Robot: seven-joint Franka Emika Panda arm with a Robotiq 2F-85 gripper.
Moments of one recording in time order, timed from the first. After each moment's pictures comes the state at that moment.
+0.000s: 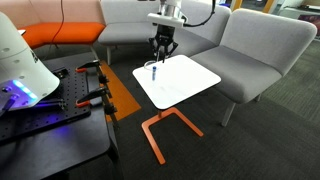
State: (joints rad) arm -0.01 0.52 0.07 -2.12 -0.30 2.30 -0.58
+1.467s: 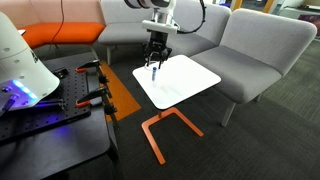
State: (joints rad) arm 0.00 0.55 0.08 -2.16 -0.39 2.30 -0.56
